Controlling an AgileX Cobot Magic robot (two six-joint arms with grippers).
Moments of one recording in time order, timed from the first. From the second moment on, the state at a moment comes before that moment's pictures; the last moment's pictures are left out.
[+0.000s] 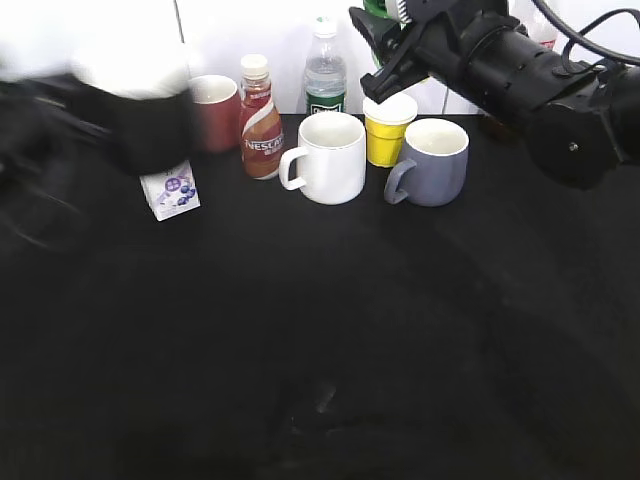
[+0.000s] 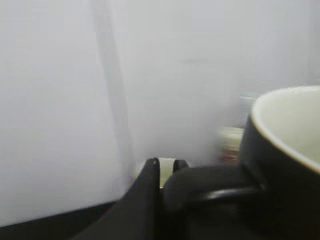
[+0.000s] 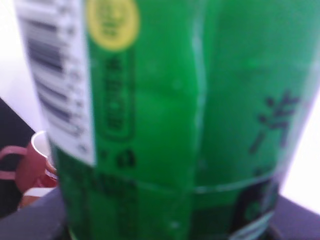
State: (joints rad) left arm -0.20 1.70 -0.57 0.11 -1.13 0.01; right arm 0.43 1.87 -1.01 -0.22 -0.89 -0.30
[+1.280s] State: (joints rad) left arm 0.06 2.50 -1.27 0.20 -1.14 -0.15; right arm 0.43 1.87 -1.01 -0.16 -0.88 -0.25
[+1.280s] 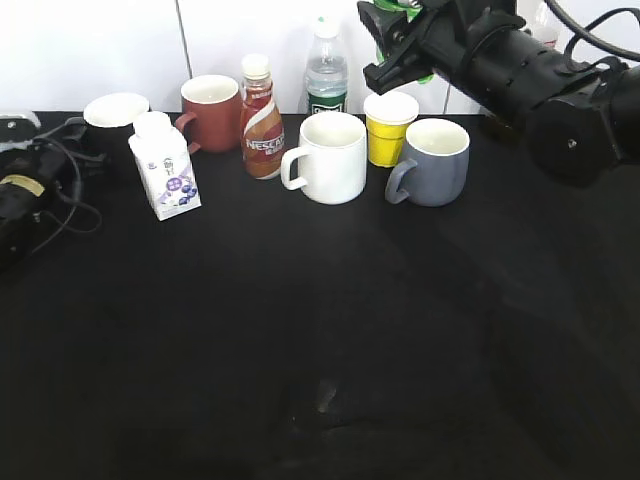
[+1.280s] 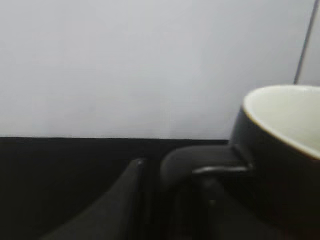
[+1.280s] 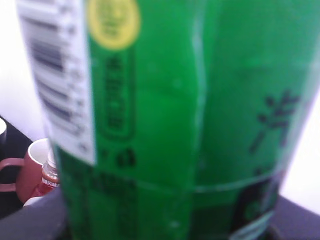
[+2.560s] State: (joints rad) left arm -0.16 1.53 -0.70 0.20 -0.54 -0.13; right arm 0.05 2.45 -1.24 0.00 -1.16 -0.08
